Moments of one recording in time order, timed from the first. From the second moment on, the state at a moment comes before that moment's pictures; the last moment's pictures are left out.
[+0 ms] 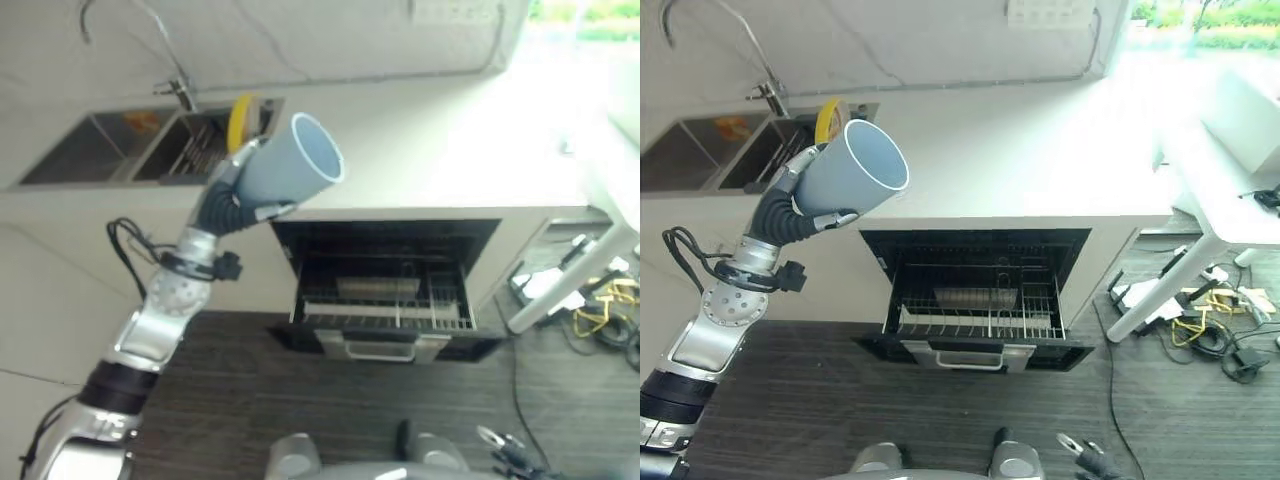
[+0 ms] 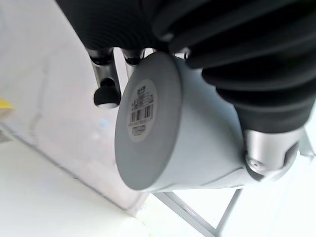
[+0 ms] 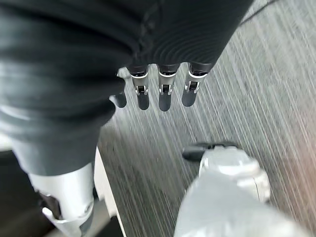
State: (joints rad) left arm -0.27 0.73 -0.12 -0.12 0.02 -0.32 0.15; right arm 0.07 -0.38 -0.02 1.23 0.48 -0.08 0.19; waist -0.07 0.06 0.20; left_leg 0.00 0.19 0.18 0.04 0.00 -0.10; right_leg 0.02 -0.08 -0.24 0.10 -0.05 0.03
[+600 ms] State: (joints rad) left arm -0.10 0.37 -0.13 -0.11 -0.49 -0.33 0.02; right arm 0.34 -0.25 -0.25 0.19 0.76 -0.48 0.10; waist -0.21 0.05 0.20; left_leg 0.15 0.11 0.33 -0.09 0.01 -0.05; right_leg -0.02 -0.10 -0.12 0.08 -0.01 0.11
